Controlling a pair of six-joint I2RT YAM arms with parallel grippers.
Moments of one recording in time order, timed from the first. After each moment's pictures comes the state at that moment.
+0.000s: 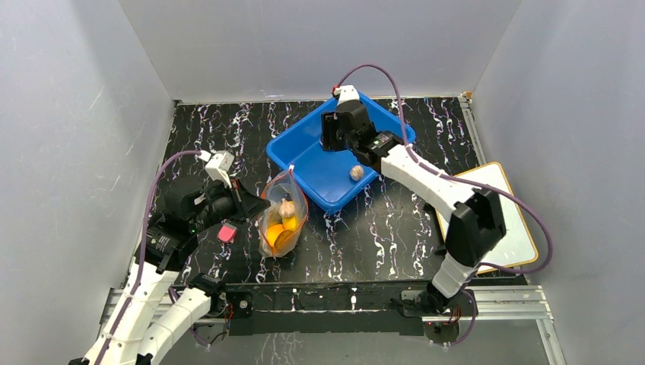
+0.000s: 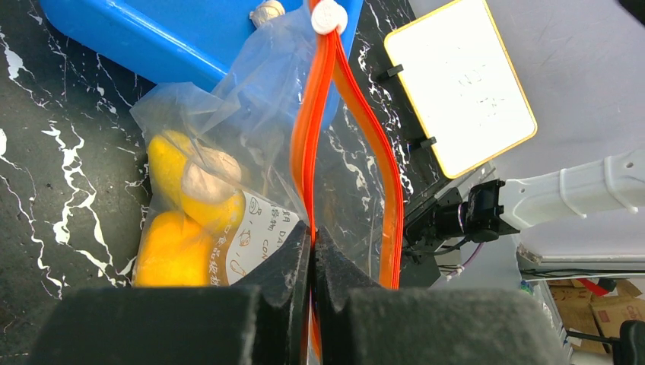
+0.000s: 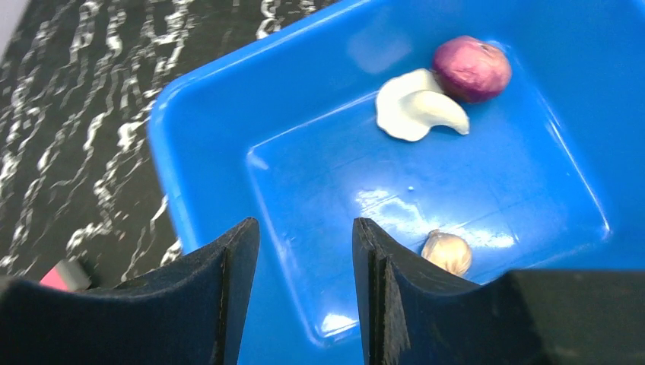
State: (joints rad) left arm -0.39 0.65 0.87 -0.65 0.40 -0.51; right arm 0.66 1.66 1.49 -0.33 0.17 0.30
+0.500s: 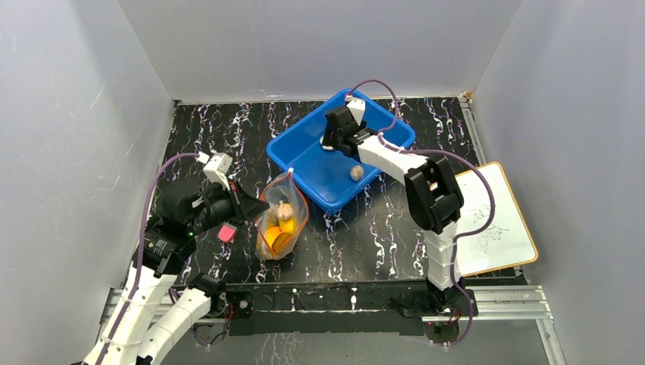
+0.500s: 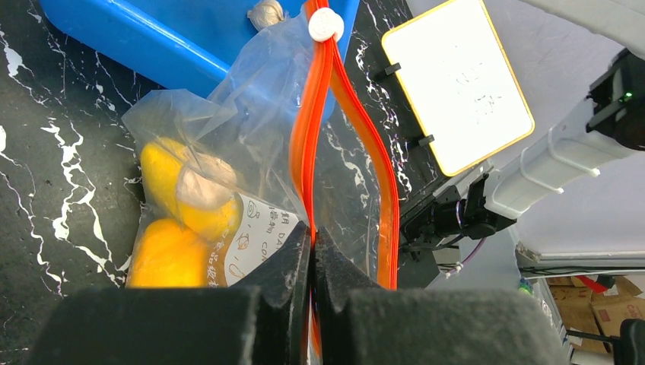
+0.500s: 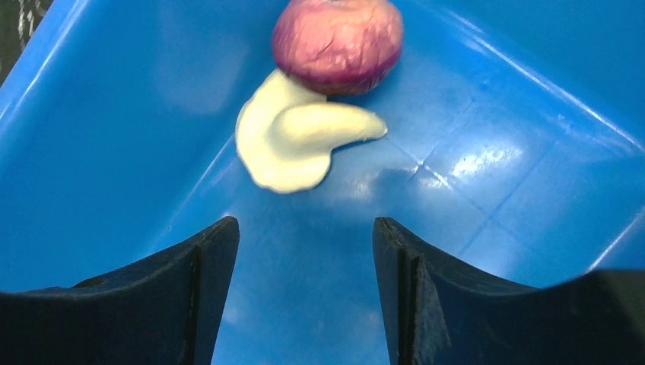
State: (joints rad) left arm -0.39 0.62 0.87 -0.66 0.40 -0.51; right arm 0.57 2.04 1.60 -0.28 0.40 0.59
